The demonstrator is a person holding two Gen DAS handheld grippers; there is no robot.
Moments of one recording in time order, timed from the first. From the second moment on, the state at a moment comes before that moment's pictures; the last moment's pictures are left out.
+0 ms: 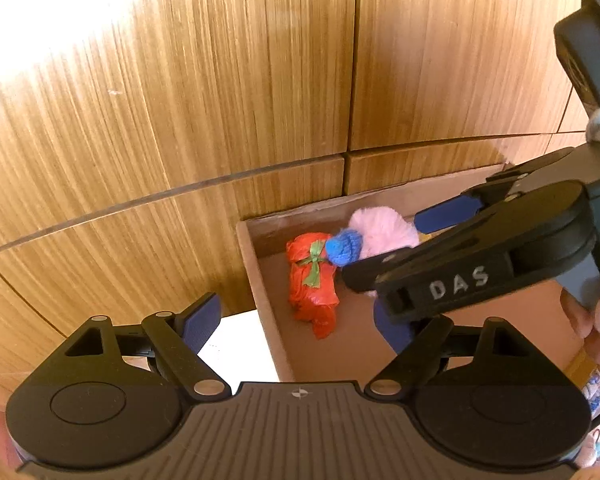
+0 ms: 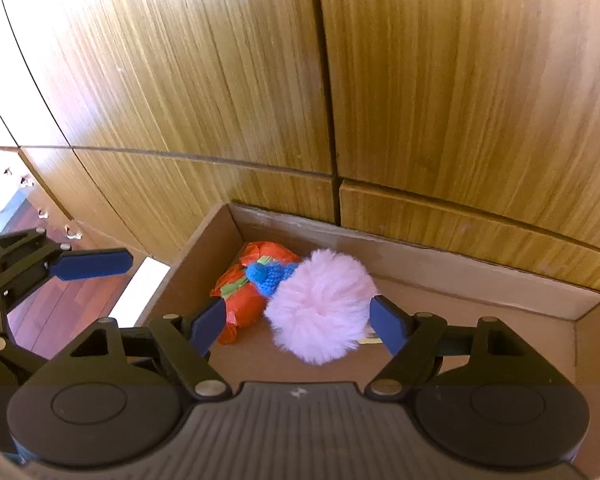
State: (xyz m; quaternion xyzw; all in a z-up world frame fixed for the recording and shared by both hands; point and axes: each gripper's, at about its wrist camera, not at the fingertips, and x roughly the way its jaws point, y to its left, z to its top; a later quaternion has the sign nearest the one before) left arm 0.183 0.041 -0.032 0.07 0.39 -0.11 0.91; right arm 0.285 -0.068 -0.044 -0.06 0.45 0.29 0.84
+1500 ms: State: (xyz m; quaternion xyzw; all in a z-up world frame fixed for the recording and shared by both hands) left arm -0.129 -0.025 -0.066 0.07 0.37 -0.12 0.92; right arm -0.077 -0.322 -0.042 -0.07 0.28 0.26 0.92
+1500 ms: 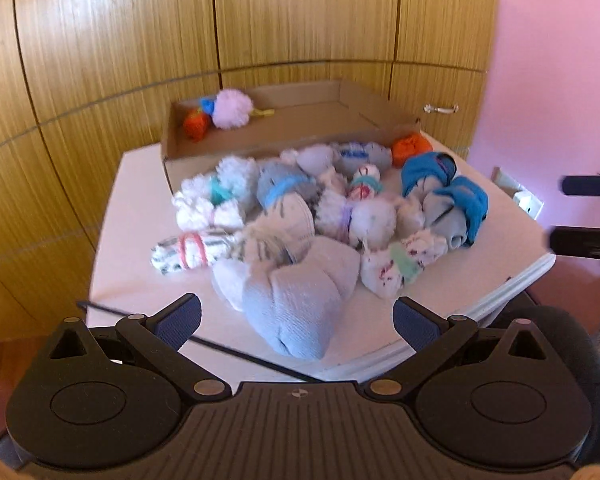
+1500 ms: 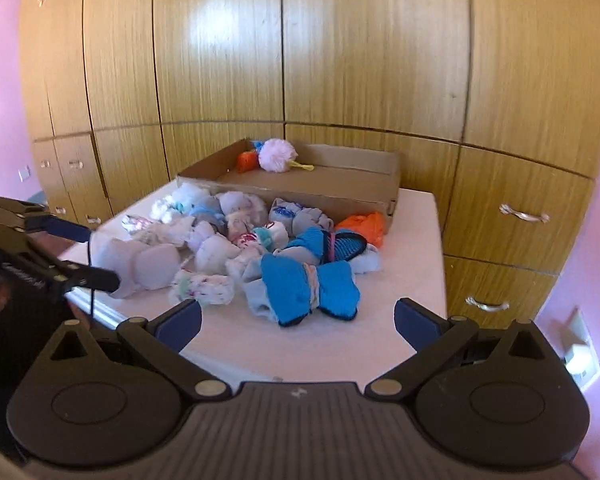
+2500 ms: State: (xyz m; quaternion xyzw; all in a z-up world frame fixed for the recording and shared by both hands) left arm -0.134 -0.057 -0.085 0.08 0.39 -0.18 0.90; right arm -0.023 -0.328 -0.069 -0.03 0.31 0.26 0.91
